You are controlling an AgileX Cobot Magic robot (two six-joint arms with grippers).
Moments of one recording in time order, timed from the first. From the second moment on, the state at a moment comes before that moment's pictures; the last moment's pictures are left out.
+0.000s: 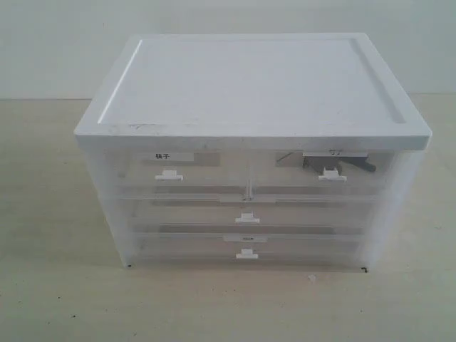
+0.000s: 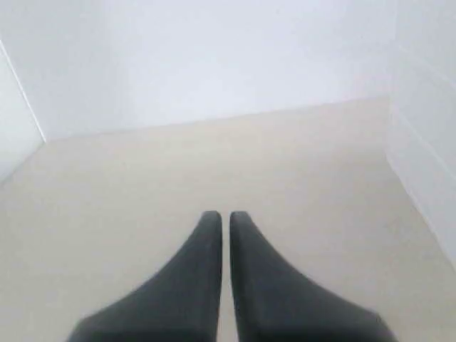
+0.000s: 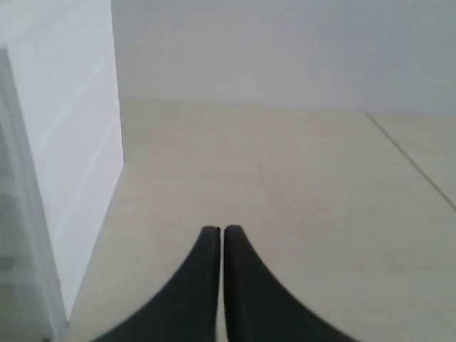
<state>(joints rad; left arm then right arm) 0.06 0.00 0.00 0.17 0.25 -0.04 -0.03 0.00 0.00 -0.08 0.24 0.00</state>
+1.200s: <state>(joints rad) 0.06 0.29 -0.09 1.04 -0.78 -1.11 -0.04 0.21 -0.24 -0.30 -0.60 0.56</state>
